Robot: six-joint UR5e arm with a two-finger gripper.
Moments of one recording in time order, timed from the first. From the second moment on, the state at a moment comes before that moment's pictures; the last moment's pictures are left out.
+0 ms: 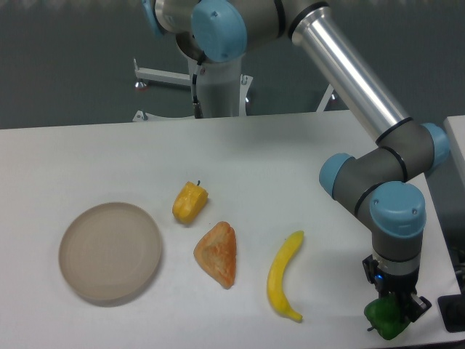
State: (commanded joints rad) arm 2.36 -2.56 -0.69 -1.07 1.63 1.53
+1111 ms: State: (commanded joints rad) arm 2.25 -2.19 -1.08 -1.15 1.51 1.13
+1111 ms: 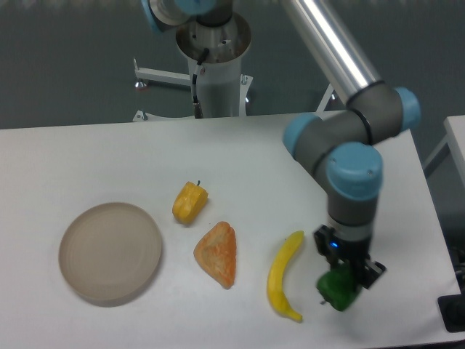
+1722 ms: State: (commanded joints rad) arm 2.04 -2.01 -1.36 -1.14 1.49 0.75
